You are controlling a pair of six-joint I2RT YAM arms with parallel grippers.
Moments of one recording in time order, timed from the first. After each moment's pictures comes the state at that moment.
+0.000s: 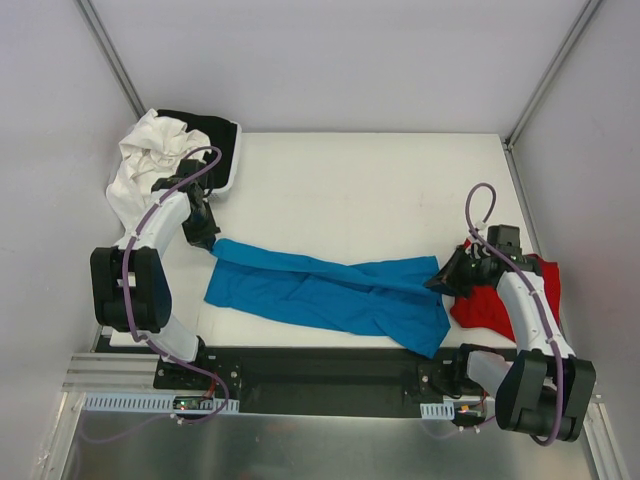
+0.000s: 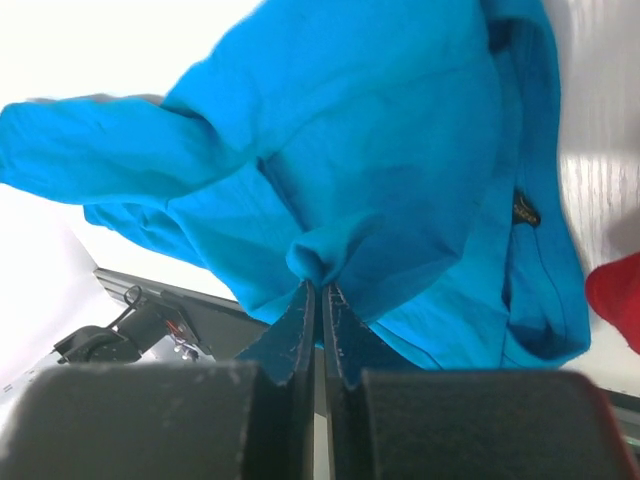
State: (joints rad) left arm -0.01 1.59 1.20 -0.94 -0.09 -0.40; right arm -0.14 1.06 0.68 -0.81 -0.57 0.42
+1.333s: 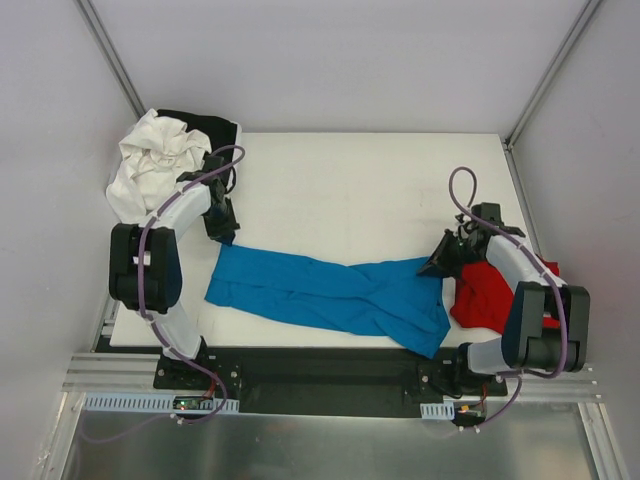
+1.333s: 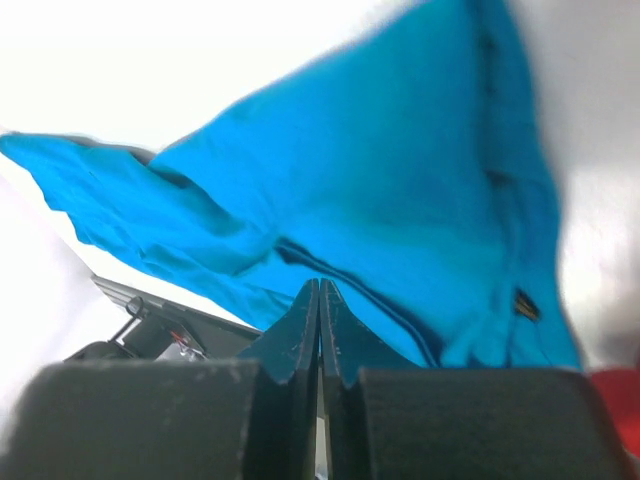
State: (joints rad) left arm -0.11 1.74 1.27 -0.89 -0.03 -0.41; right arm -0.09 1.38 0.80 -0.71 -0.54 0.45
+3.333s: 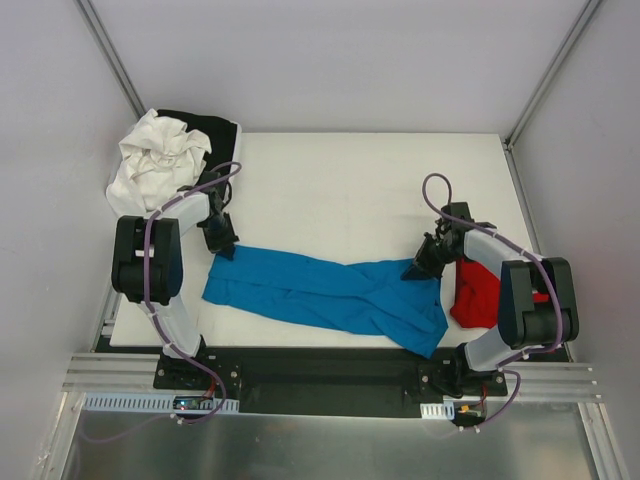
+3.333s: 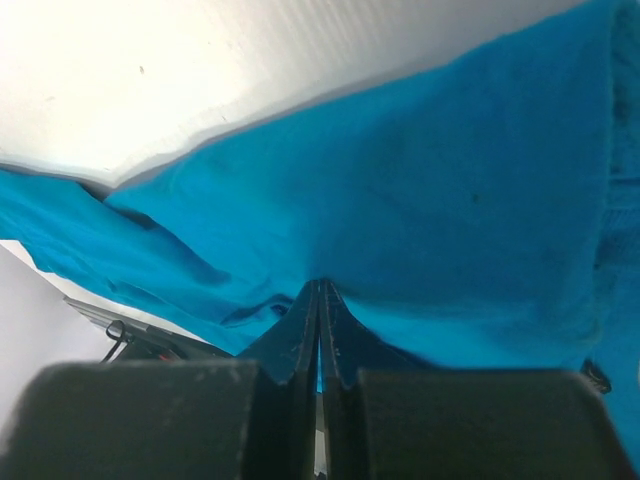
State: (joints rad) left arm -0.07 1.81 1.15 -0.78 0.02 -0.42; right arm 0.11 1.54 0.83 -0.60 -0.43 0.62
